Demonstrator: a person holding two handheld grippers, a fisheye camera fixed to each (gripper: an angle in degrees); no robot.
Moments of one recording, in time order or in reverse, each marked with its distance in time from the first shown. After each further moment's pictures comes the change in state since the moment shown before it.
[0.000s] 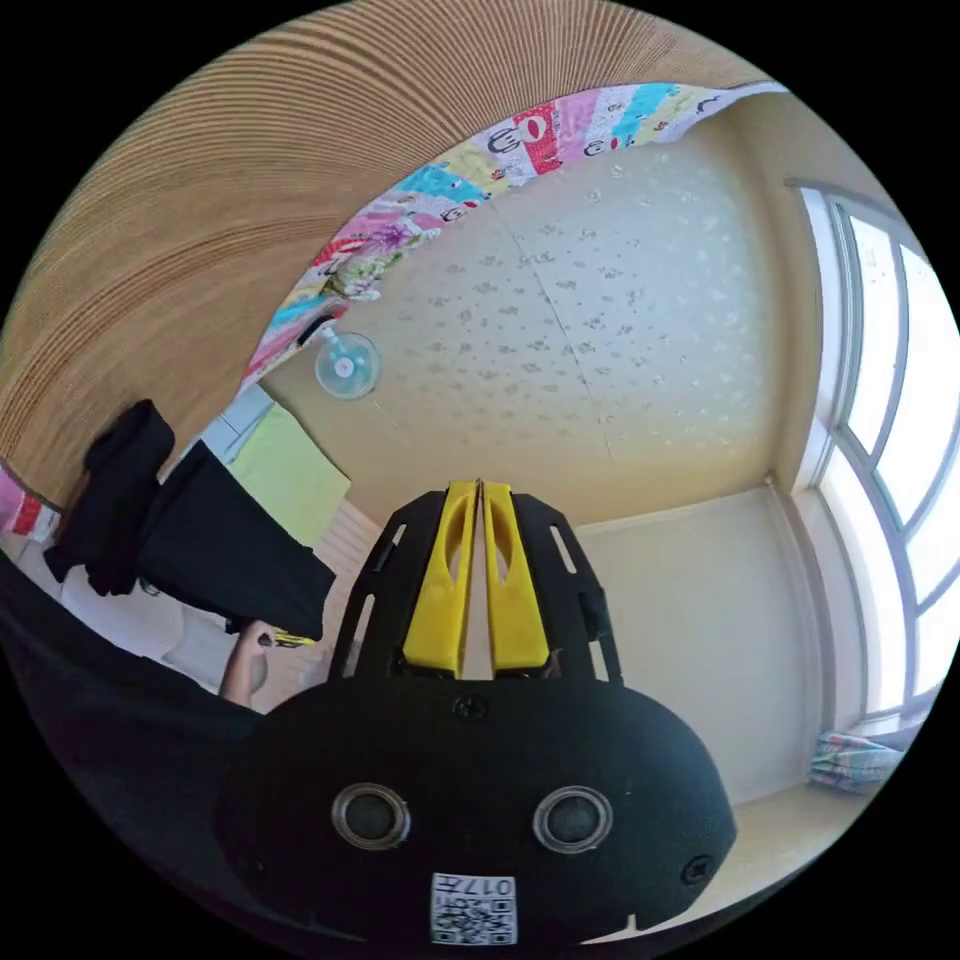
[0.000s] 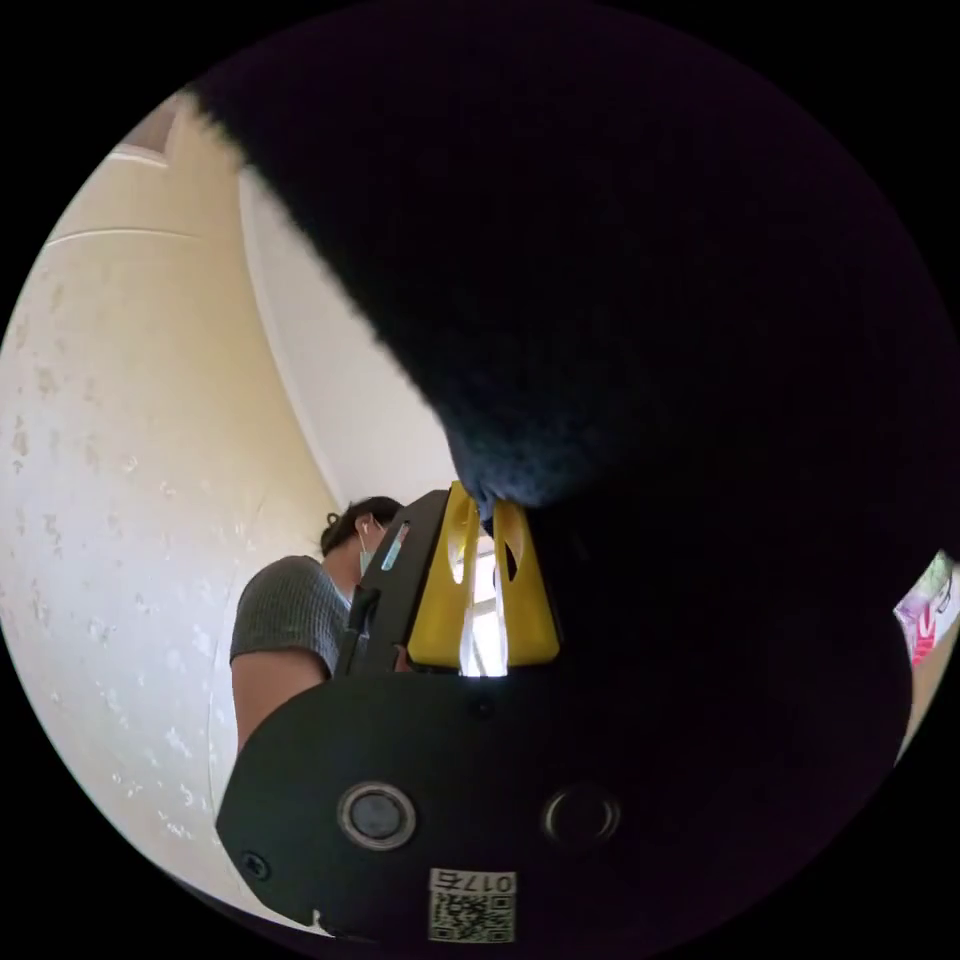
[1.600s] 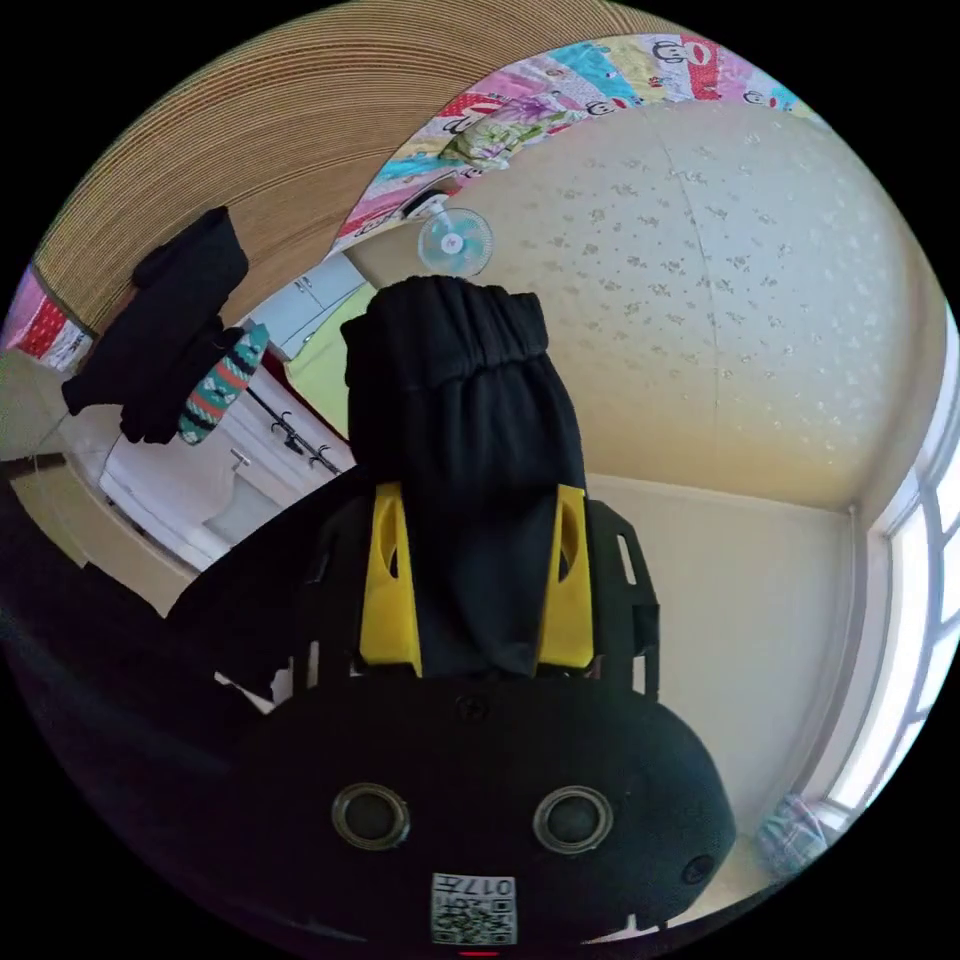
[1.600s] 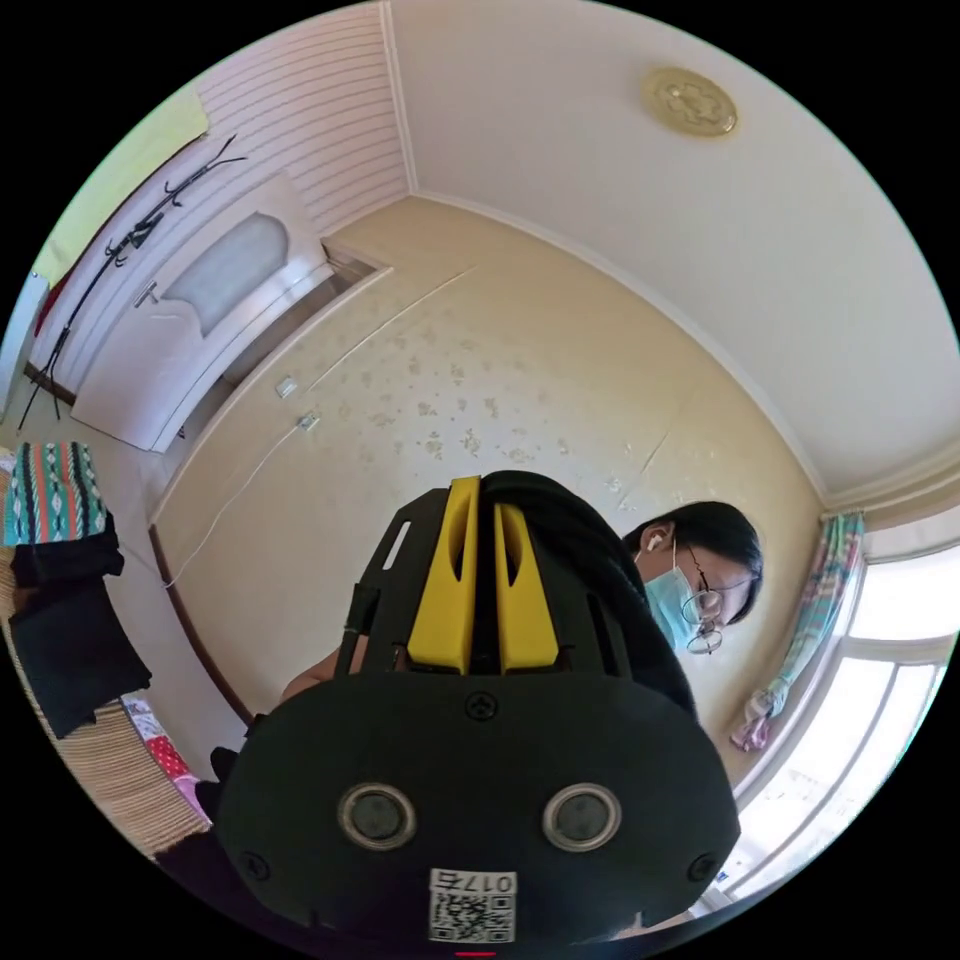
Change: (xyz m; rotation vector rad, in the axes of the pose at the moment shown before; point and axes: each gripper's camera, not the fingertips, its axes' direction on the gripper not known) left arm -0.229 -0.038 0.083 -0.236 -0.177 -0.186; right arm 0.247 0.305 0.244 -0.262 -1.585 0.060
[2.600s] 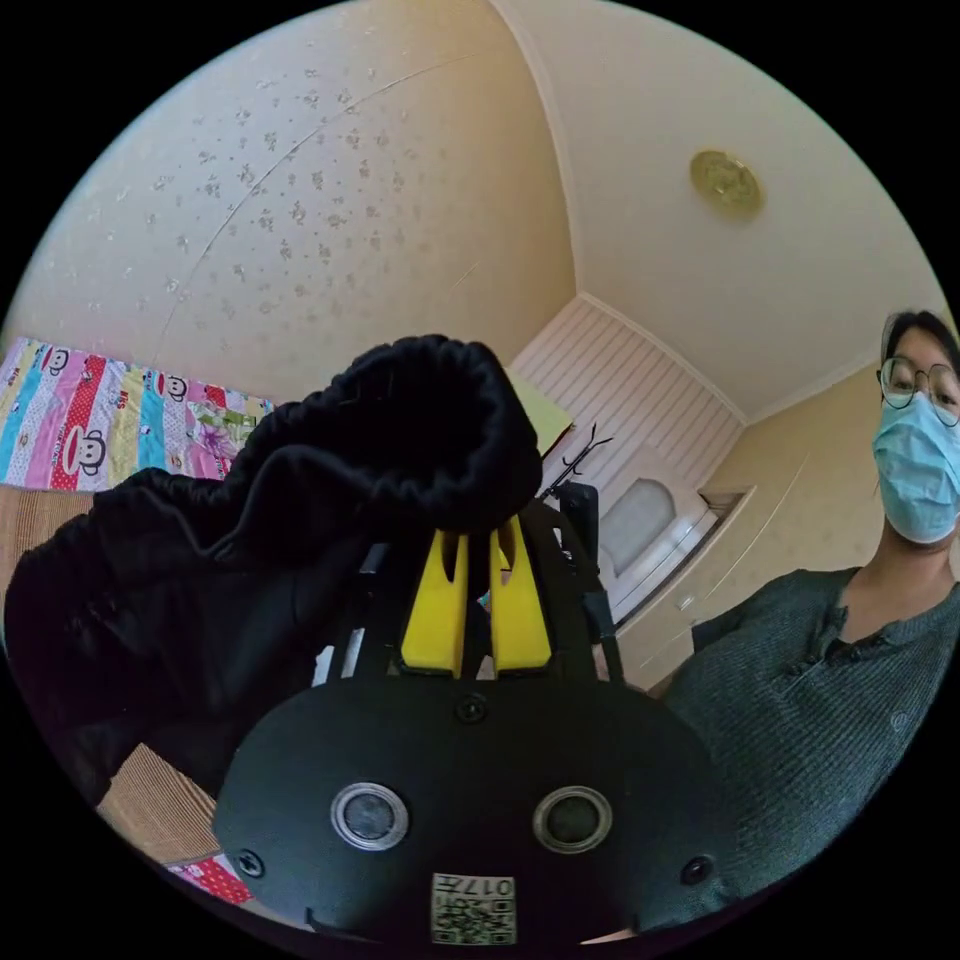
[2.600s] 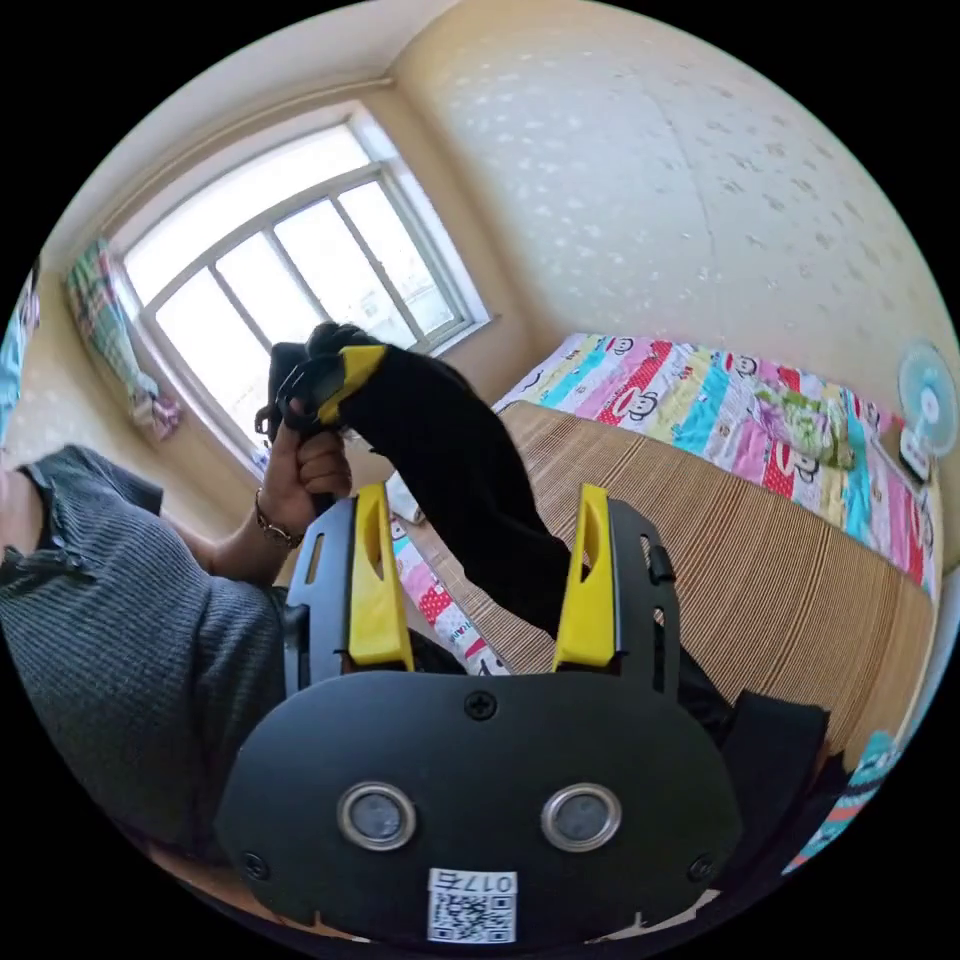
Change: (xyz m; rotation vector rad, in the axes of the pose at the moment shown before) left arm -0.111 0.040 0.257 -0.312 -0.963 1.427; right arm -0.053 0.278 -0.128 -0.824 2.056 1.225
